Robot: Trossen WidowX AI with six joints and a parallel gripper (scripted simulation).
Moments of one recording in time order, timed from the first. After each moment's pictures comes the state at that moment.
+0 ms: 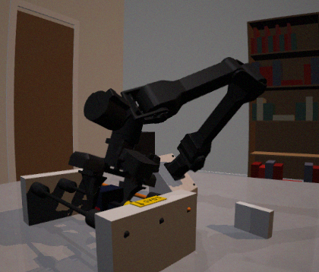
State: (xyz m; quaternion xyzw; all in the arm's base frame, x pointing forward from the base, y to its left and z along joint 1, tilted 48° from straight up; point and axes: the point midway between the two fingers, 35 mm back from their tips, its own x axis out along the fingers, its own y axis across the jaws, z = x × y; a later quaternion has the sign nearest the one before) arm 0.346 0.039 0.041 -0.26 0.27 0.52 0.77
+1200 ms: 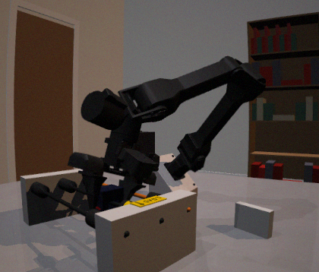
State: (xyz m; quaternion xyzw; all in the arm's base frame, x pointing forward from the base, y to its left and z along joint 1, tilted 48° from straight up) arm 0.345 0.038 0.042 -0.25 0.27 0.53 0.76
